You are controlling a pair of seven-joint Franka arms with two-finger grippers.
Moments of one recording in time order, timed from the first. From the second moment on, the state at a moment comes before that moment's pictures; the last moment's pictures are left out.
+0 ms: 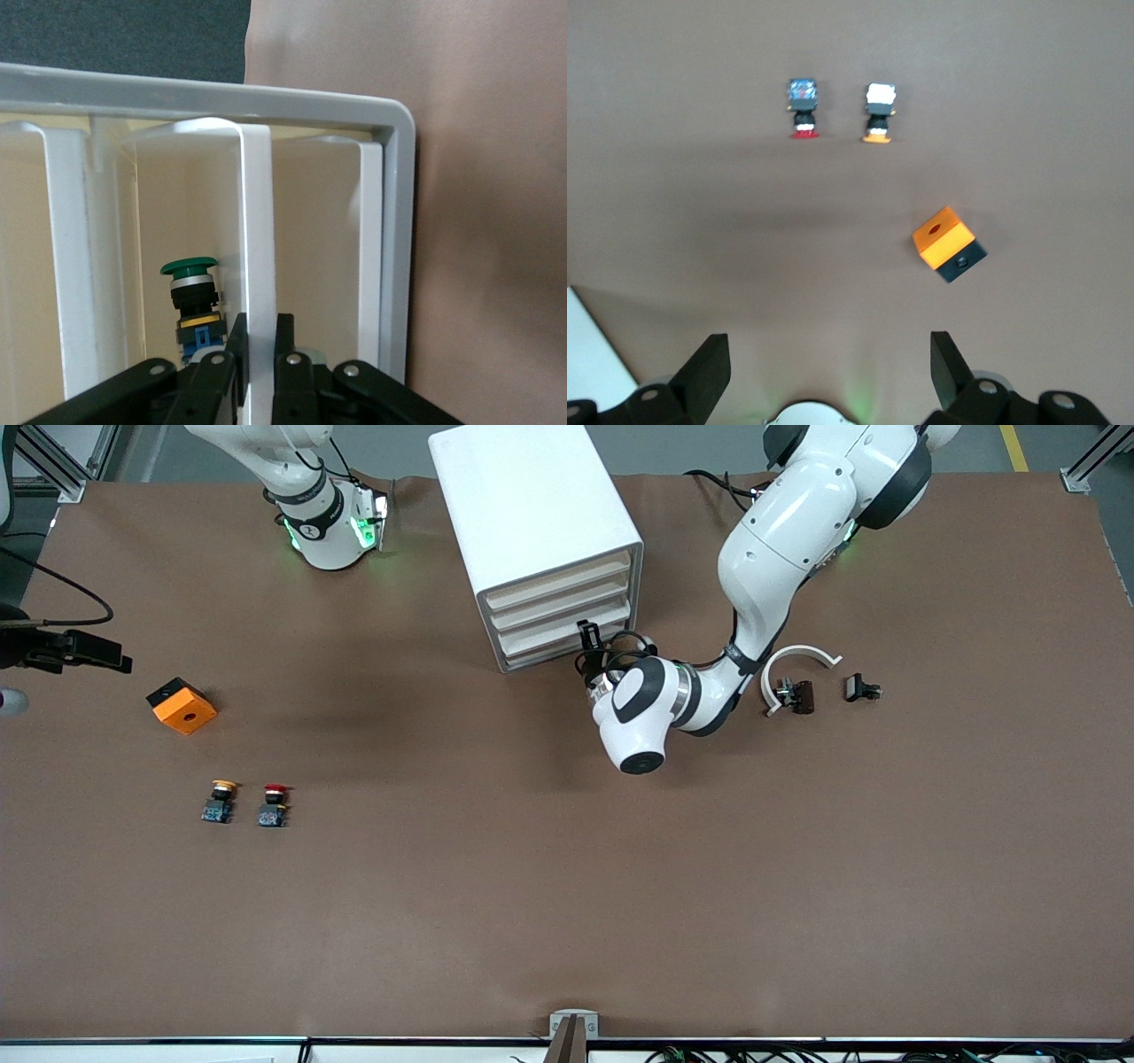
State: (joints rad) left arm -0.50 0.91 -0.23 -1.50 -0.72 1.55 -2.28; right arm -0.13 0.06 -0.05 -1.65 -0.01 1.52 -0.17
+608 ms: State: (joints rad) left arm -0.40 0.89 -0.16 -1.43 -0.73 1.56 -2.26; right arm -0.16 0.08 -0.05 -1.64 0.01 1.54 -0.20
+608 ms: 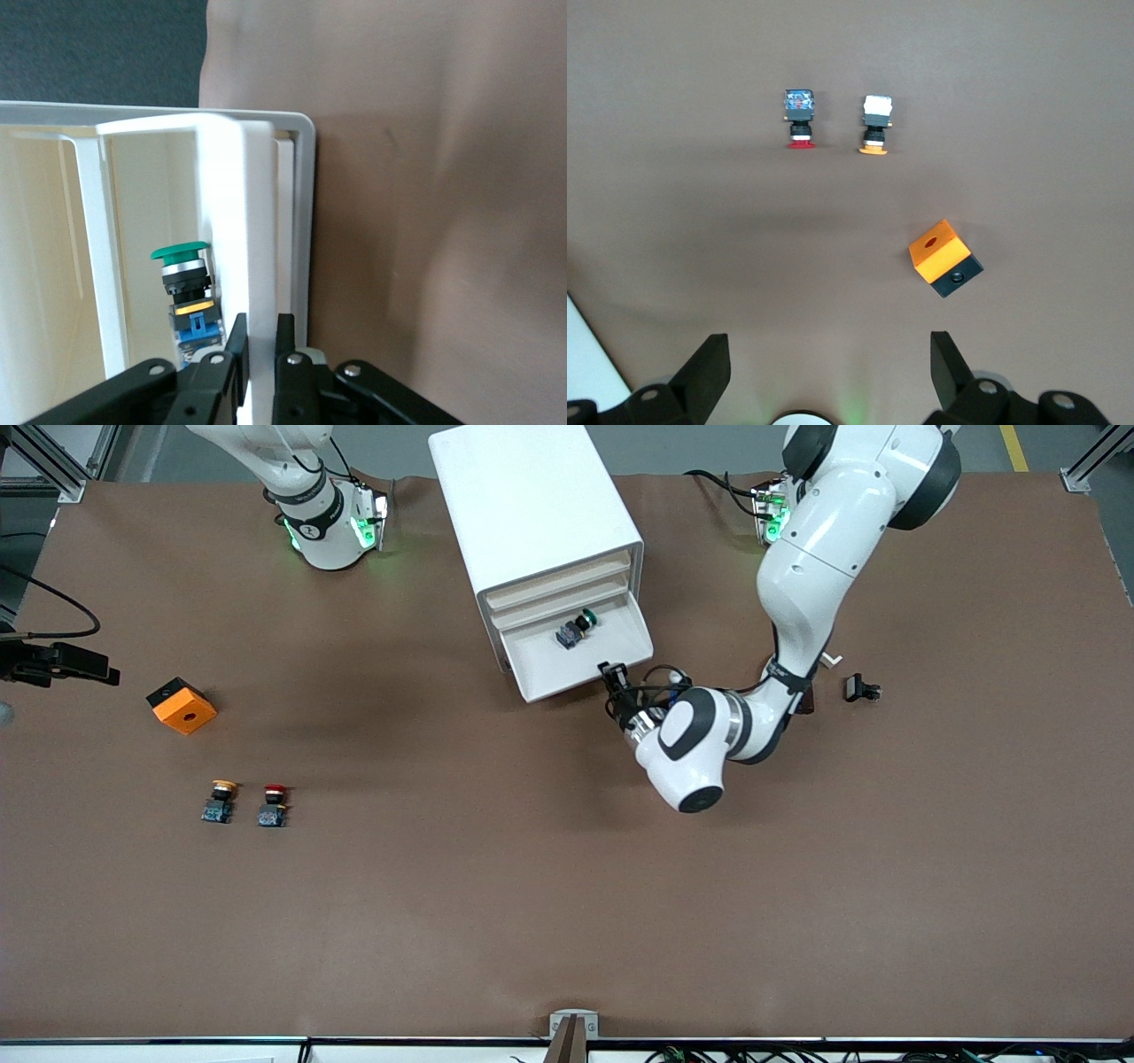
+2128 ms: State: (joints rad) left arm -0.17 0.52 -0.14 -1.25 -0.09 1.50 -1.77; right arm 0.67 0.10 -0.02 -1.70 0.08 1.75 1.41
